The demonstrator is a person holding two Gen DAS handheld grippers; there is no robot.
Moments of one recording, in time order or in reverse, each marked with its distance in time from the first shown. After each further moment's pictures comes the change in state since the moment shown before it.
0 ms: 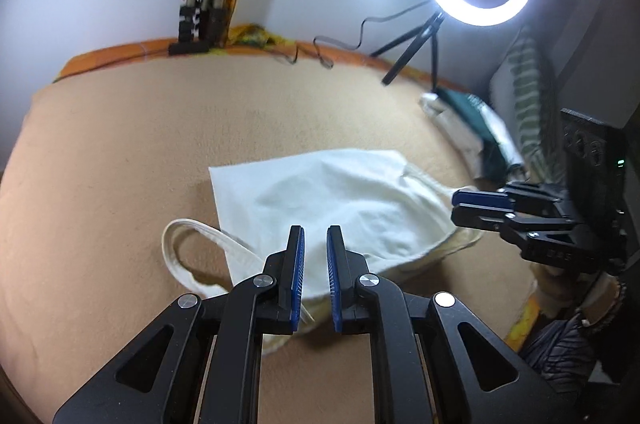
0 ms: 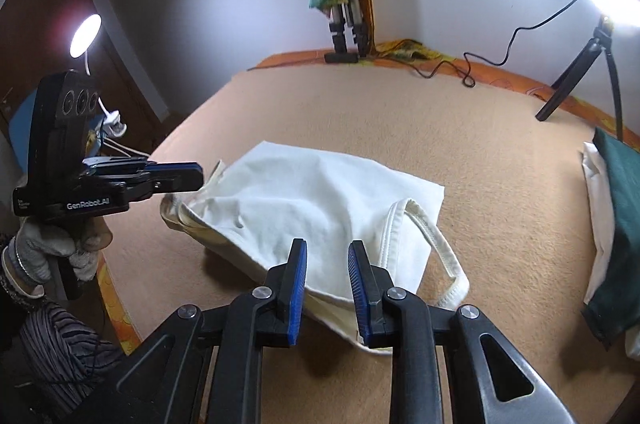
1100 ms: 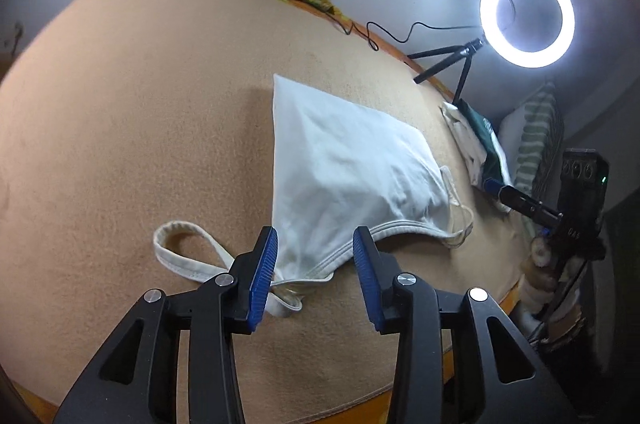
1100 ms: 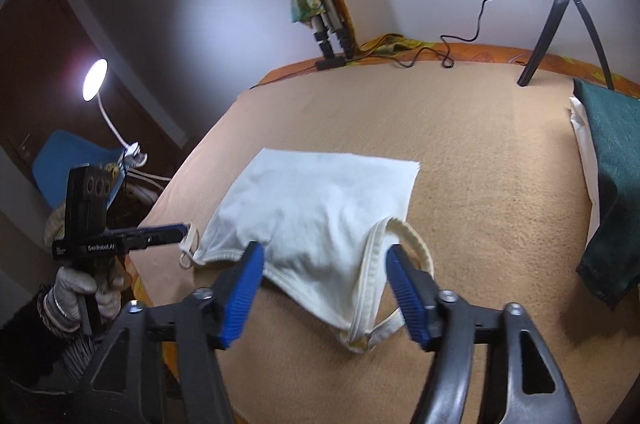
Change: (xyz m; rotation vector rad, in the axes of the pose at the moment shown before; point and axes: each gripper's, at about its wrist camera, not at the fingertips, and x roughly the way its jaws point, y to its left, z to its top) left arm -0.029 0.034 -0.065 -0.338 0.019 -0.084; right arm -0.025 -0.038 -0.021 0.140 -0.058 0.114
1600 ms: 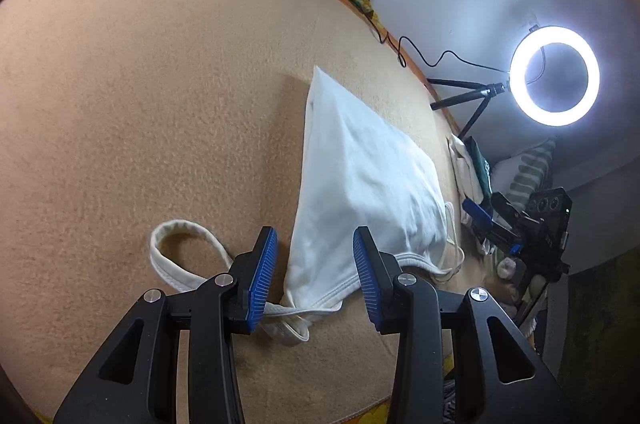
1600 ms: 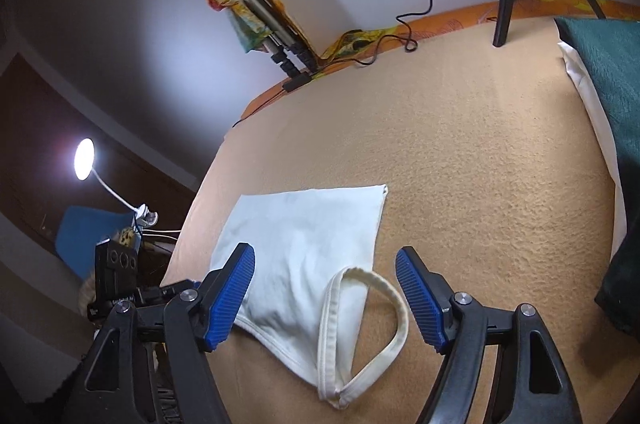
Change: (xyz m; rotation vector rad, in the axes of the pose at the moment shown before) left arm 0.023 0.029 0.007 -0.190 0.028 -0.087; right arm 0.022 -0.065 0.026 0.244 -0.009 0.116
